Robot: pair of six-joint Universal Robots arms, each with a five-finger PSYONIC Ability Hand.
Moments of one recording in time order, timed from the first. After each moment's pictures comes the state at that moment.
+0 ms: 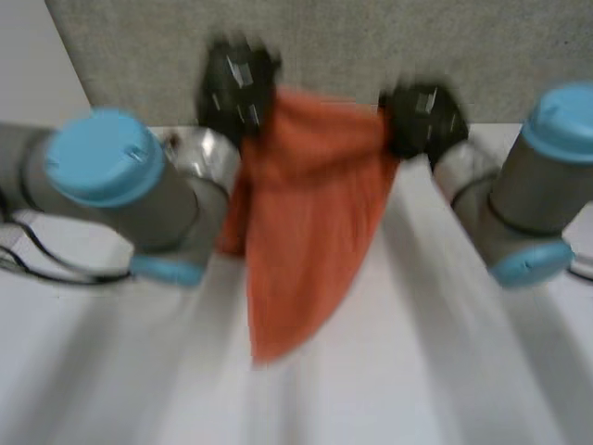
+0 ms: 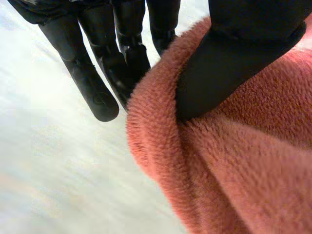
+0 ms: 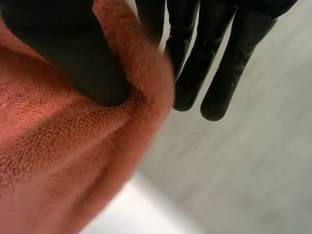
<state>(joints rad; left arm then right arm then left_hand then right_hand) 4.11 -2.11 -1.14 3.70 -1.60 3.66 2.00 -1.07 1.19 -0.31 1.43 2.89 1.15 1.21 1.21 1.21 1.01 0.95 1.17 1.18 1.19 0.97</state>
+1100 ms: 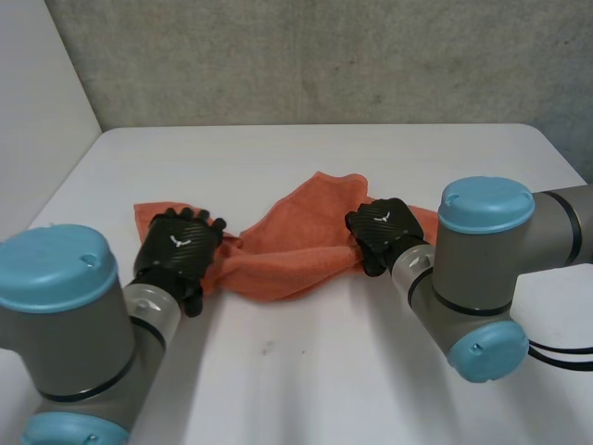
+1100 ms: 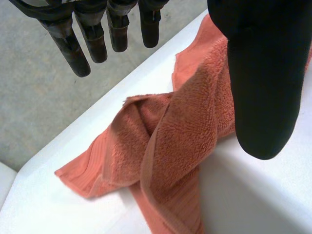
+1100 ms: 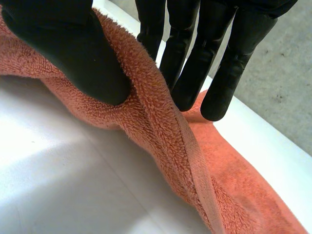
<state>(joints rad) 4.14 -1.85 -1.77 3.35 -1.77 3.50 2.14 -0.97 1.37 -0.10 1.55 2.82 0.20 0.20 0.20 0.20 0.03 0.95 1.17 1.18 1.19 0.98</state>
